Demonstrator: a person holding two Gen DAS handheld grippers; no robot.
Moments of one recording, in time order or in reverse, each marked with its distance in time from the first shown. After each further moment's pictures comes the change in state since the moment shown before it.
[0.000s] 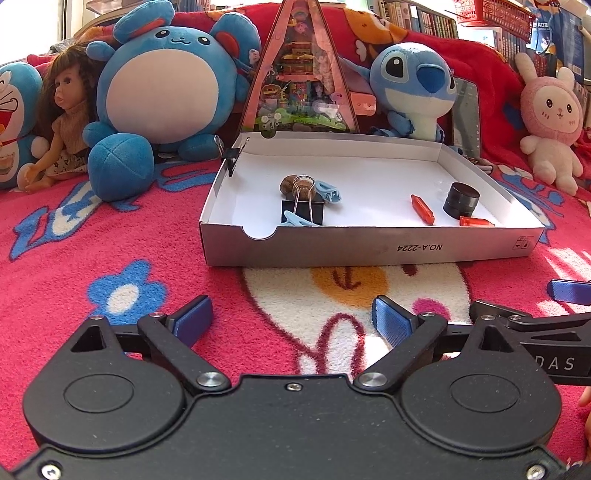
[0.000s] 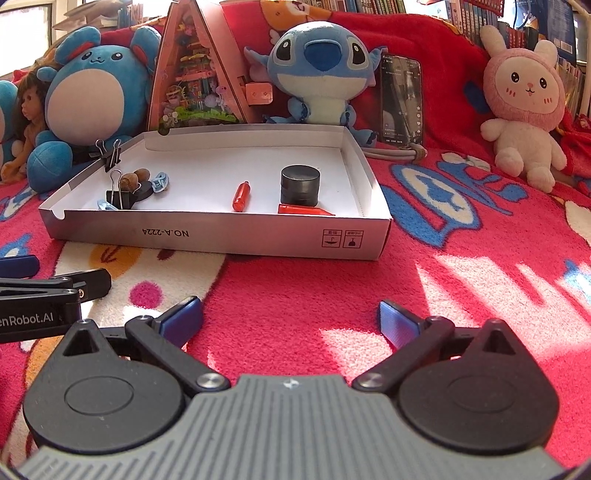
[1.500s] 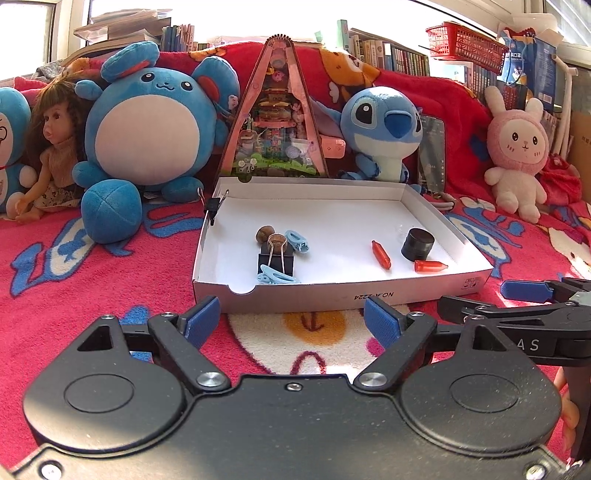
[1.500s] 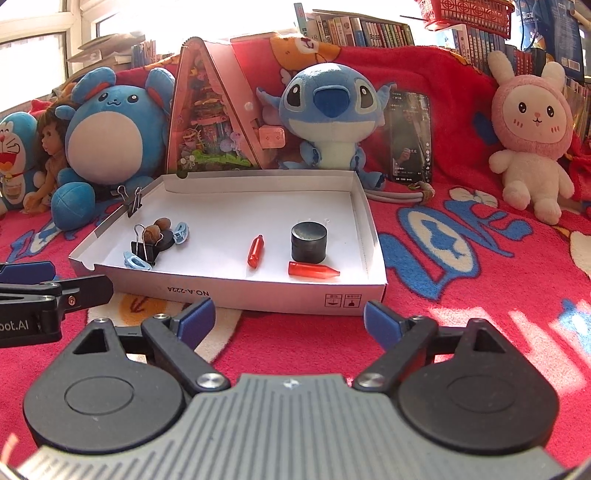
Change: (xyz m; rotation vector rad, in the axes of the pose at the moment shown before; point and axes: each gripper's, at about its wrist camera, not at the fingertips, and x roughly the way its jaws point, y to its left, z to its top) left arm -0.042 0.002 0.027 0.002 -0.057 -0.098; right arm -0.026 -0.008 0.033 0.007 -0.059 0.067
